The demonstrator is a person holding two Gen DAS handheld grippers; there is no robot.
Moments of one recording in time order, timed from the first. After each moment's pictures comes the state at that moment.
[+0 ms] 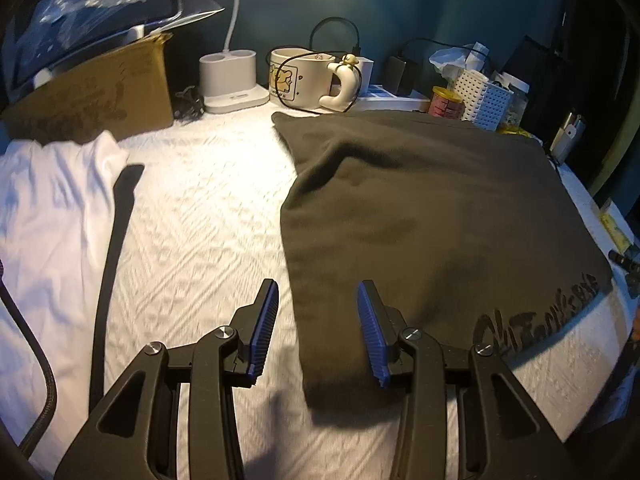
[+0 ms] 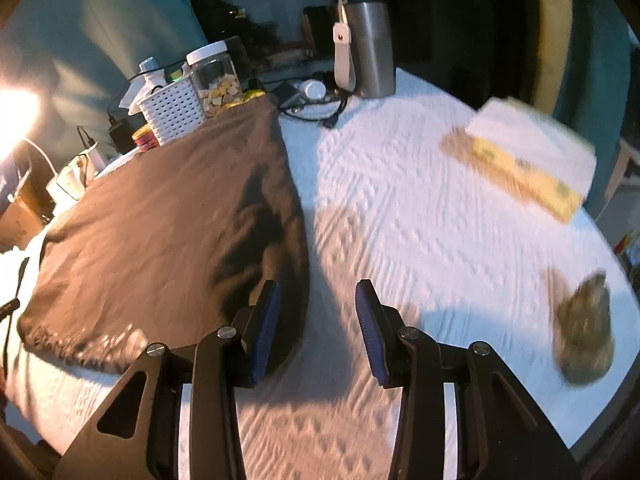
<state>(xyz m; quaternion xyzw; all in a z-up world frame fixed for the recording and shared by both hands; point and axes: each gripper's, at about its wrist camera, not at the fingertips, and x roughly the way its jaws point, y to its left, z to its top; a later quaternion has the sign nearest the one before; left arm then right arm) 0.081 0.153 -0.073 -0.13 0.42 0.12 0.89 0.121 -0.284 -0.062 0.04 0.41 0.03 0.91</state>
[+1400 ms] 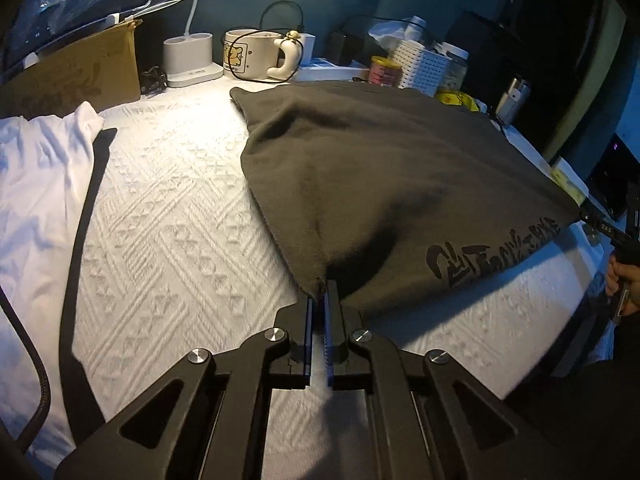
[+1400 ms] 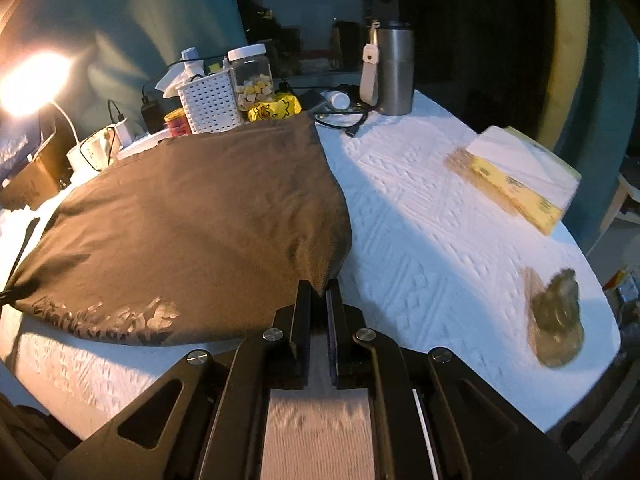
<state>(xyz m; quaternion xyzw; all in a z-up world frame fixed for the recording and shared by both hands) 0.027 0.116 -0.079 -0.13 0.43 0.03 0.89 0.078 -0.267 -0.045 -0.02 0.39 0.05 0.92</state>
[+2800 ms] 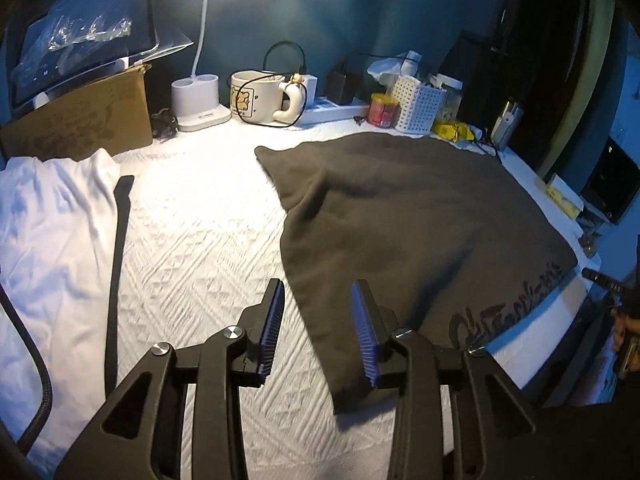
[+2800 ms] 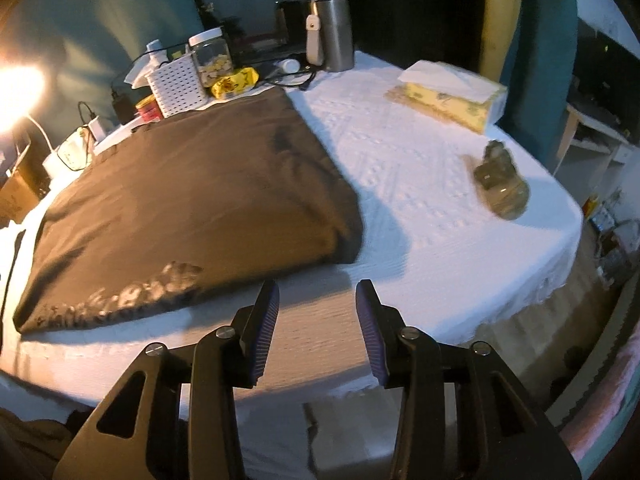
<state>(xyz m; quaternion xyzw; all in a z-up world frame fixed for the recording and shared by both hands) 0.030 0.136 -0.048 -0.11 0.39 0.04 0.91 0.001 -0.257 -0.055 0.04 0.43 -0.04 0.90</state>
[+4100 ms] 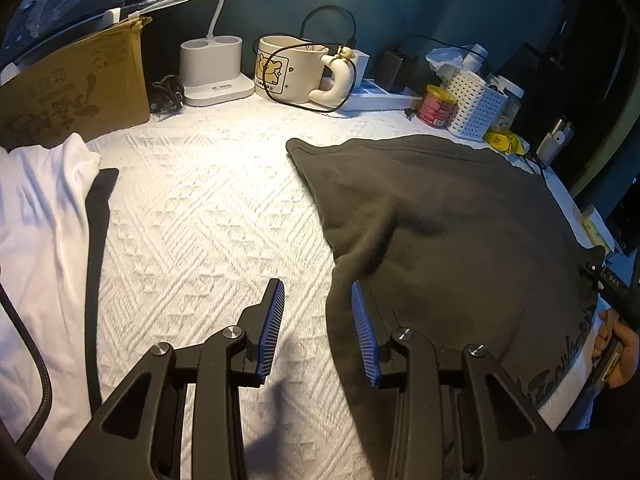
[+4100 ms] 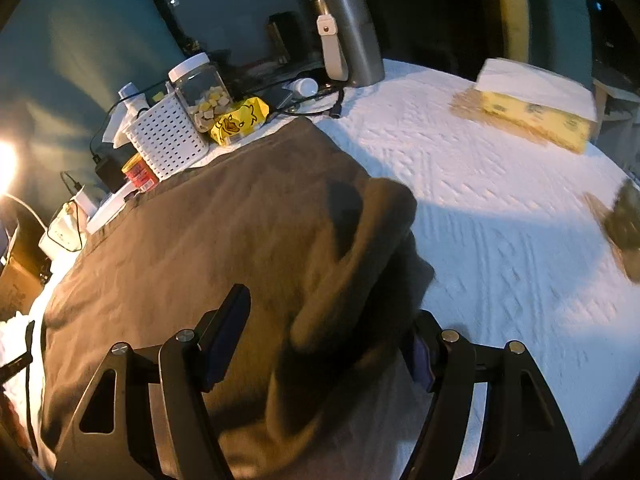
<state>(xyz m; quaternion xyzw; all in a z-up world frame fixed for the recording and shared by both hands) 0.106 0.186 -0.078 -0.15 0.43 0.07 0.89 0.128 -0.228 -0.081 0.13 0.39 -0.04 0.91</state>
